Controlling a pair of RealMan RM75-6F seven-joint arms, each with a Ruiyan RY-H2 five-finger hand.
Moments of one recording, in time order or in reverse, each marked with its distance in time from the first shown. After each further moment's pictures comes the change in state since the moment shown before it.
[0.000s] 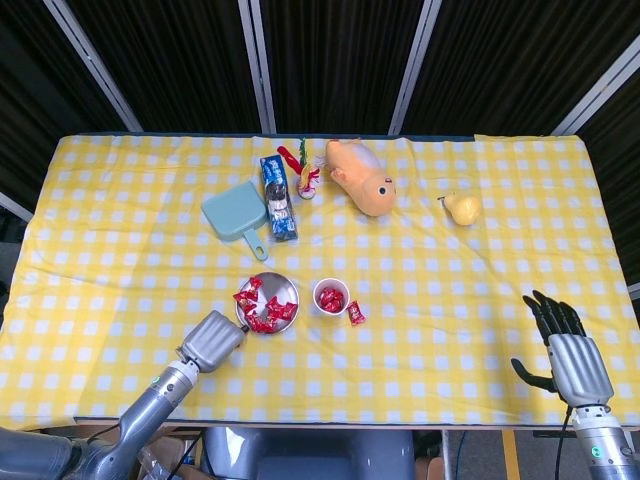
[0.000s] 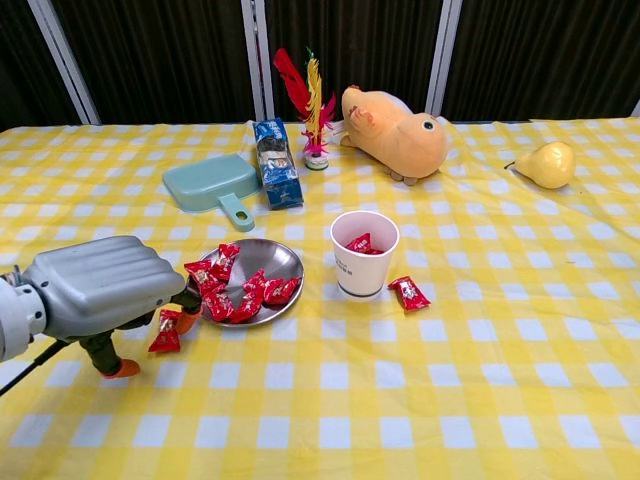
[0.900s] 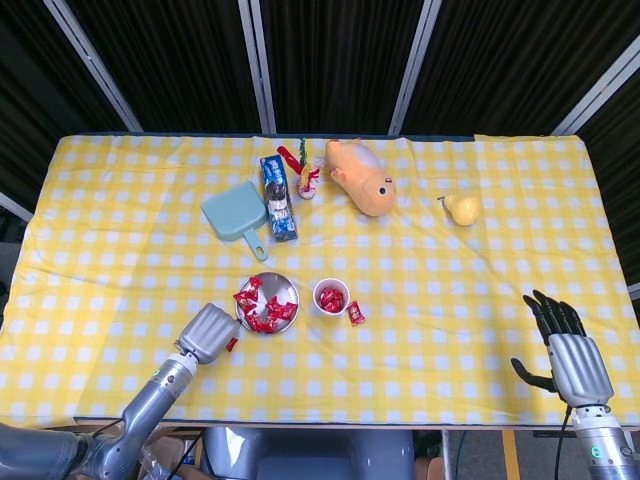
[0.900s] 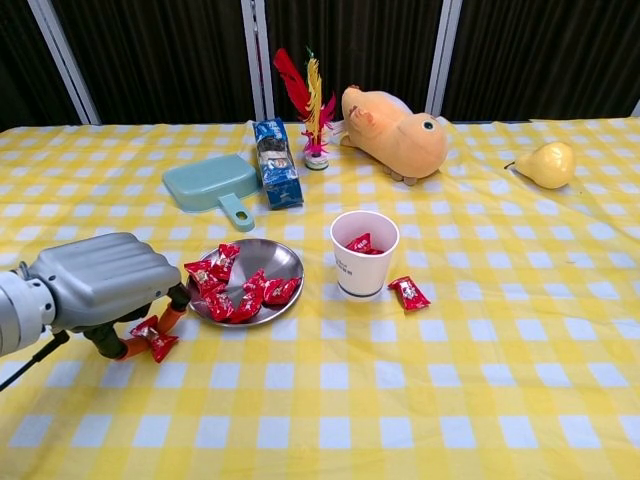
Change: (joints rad) left arm 0.009 -0.033 -0.038 0.063 -0.053 -0.018 0.009; right arm -0.001 -0.001 0.001 -0.001 -0.001 0.003 0.001
